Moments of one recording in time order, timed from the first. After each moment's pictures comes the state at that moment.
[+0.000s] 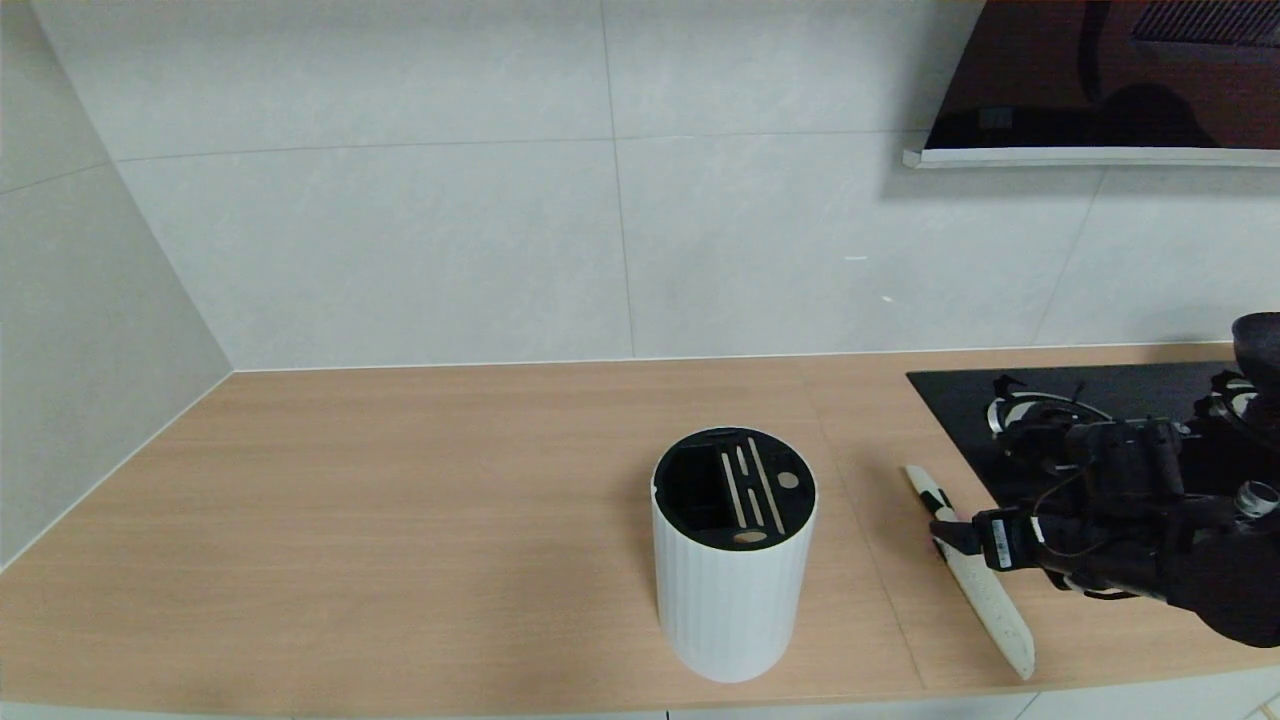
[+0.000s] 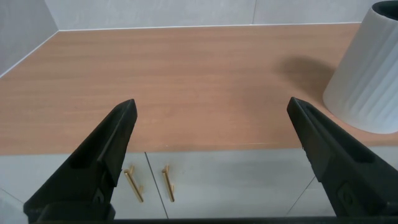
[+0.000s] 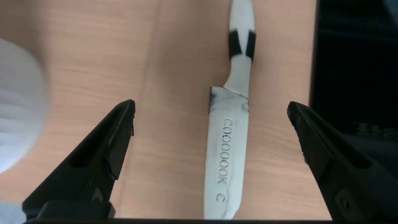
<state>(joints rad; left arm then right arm) 0.00 0.00 0.00 0.00 0.01 0.00 0.14 1.93 -0.57 -0.72 0.00 -0.02</state>
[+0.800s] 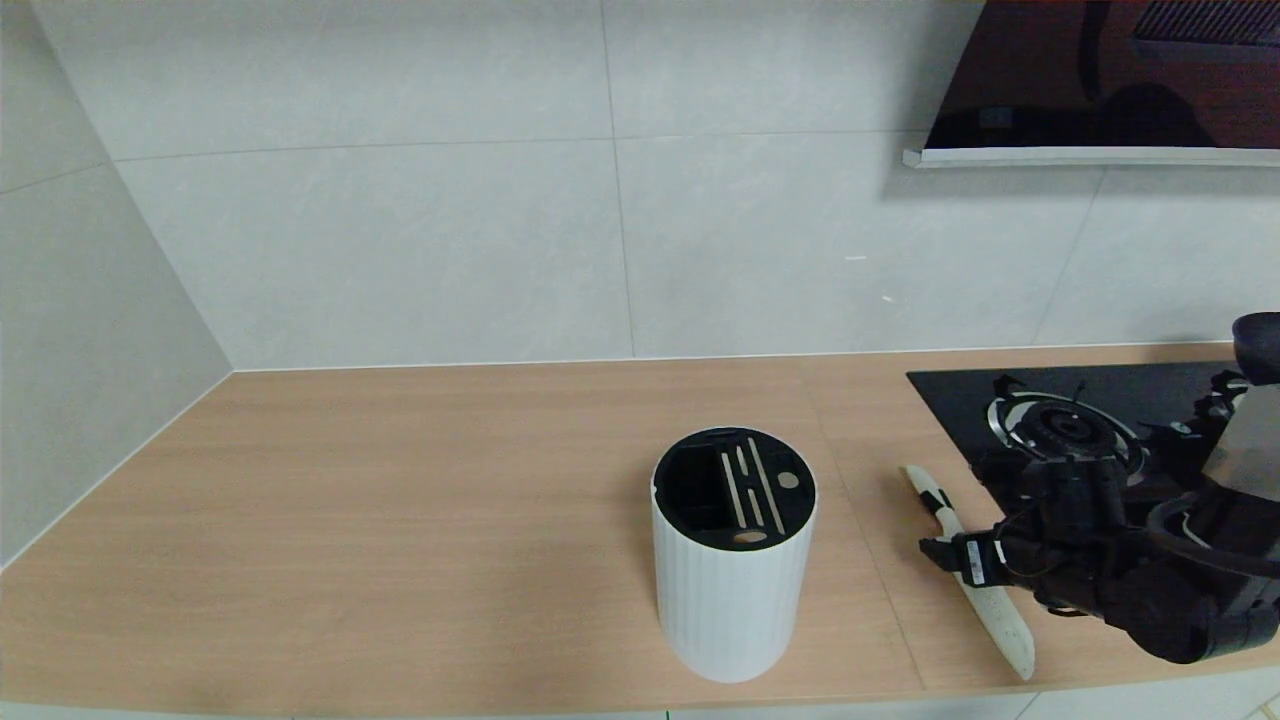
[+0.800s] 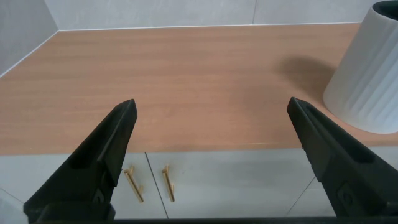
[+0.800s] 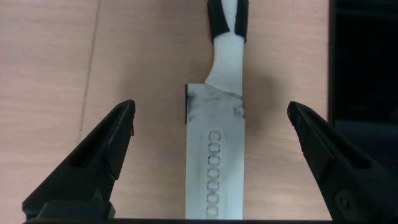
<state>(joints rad) 0.00 0.00 0.00 0.00 0.01 0.00 0.13 2.16 -0.57 -0.94 -0.07 -0.02</state>
